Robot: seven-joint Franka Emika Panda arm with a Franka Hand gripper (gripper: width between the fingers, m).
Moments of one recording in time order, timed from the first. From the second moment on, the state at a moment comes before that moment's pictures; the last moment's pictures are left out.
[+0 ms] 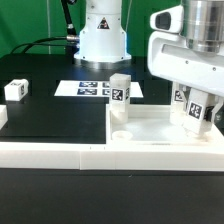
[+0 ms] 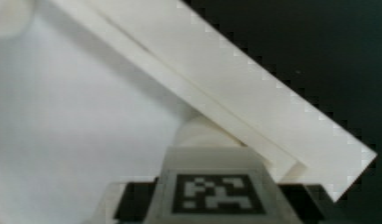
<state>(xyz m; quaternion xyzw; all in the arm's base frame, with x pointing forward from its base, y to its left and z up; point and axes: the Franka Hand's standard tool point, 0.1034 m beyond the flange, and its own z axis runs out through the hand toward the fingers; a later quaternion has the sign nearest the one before) 0.620 0.126 0.060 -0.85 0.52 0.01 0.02</state>
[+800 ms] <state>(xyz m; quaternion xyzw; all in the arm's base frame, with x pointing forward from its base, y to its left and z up) 0.625 0.128 0.060 -0.78 0.63 0.00 0.04</state>
